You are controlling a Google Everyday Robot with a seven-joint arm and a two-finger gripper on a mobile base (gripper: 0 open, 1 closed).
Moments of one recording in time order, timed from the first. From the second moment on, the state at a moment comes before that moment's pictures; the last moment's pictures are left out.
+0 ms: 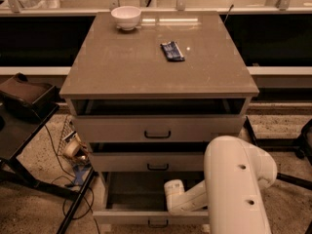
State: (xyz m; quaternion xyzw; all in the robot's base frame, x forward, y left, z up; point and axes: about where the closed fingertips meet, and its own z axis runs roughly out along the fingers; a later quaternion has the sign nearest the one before) arm 0.533 -0.106 0.164 -0.65 0.74 -0.13 0.09
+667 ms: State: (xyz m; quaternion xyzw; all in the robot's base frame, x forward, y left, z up) arm 0.444 -0.152 0.156 -0.60 0.79 -0.09 0.05
